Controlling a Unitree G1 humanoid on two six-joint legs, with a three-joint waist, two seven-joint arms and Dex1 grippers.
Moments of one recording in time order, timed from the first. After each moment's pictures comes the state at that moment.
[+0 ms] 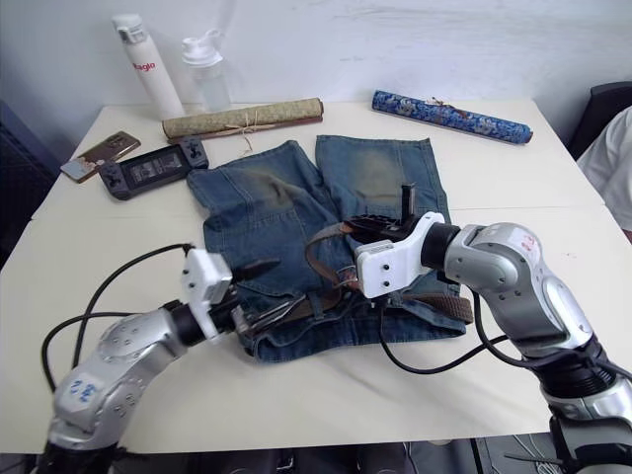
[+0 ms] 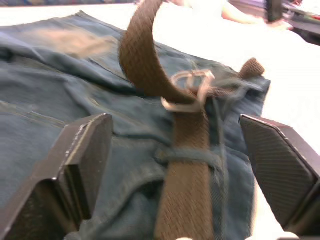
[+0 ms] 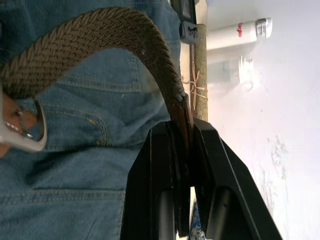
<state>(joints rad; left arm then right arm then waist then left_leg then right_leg) -0.17 0.41 -0.06 -0.61 -0.40 0.59 -0.41 -0.56 -0.80 0.19 -0.35 -0.31 -0.16 0.82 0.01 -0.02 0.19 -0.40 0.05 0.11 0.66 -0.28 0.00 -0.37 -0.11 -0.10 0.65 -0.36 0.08</state>
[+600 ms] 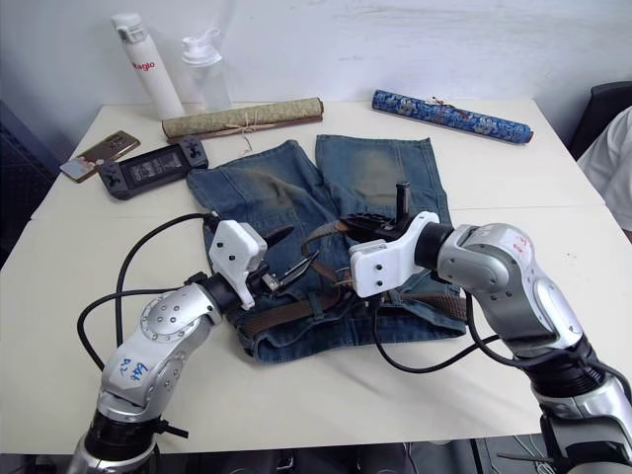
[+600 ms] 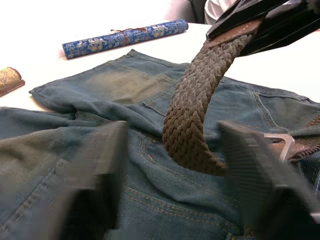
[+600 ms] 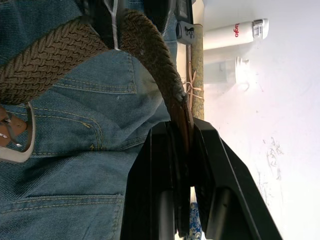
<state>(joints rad) -0.28 0.34 -0.16 -0.56 -0.21 0.57 -0.32 -0.56 -0.77 0.20 -0.36 -0.35 -0.15 0.82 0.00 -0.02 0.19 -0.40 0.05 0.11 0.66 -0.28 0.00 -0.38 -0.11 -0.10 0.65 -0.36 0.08</state>
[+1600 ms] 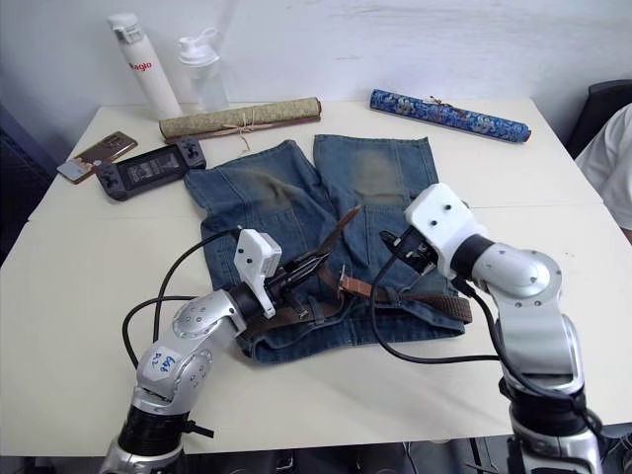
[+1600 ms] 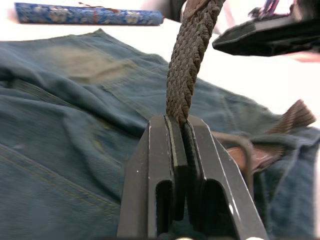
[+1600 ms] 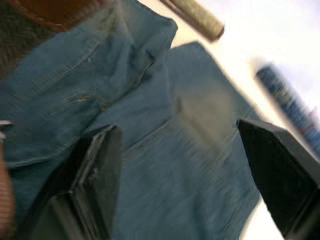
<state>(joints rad) -0.26 0.16 -0.14 -0.39 -0.31 0.52 -0.41 -0.40 -0.52 -0.09 -0.61 -0.04 0.83 0.77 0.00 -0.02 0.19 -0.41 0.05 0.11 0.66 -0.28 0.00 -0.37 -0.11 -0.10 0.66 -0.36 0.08</state>
